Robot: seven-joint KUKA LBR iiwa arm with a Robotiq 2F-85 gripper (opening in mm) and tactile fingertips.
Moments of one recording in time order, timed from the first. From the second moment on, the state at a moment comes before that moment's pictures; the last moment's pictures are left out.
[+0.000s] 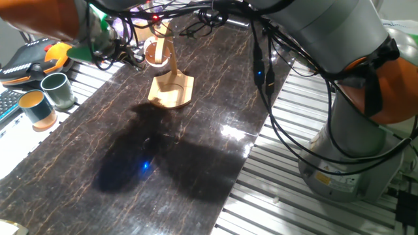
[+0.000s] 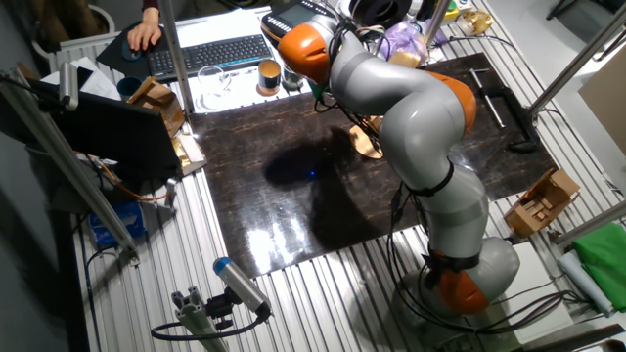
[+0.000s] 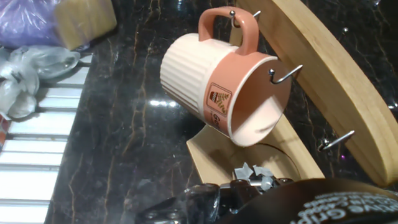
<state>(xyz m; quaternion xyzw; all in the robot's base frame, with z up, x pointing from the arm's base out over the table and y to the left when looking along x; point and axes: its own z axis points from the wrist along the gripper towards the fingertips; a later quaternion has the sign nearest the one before) 0.630 0.012 0.169 0.65 0.70 -0.22 0.19</state>
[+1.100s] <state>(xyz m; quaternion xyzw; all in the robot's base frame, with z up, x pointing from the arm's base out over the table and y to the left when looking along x) 0.632 0.002 0.173 0.65 0.71 -0.21 0.16</state>
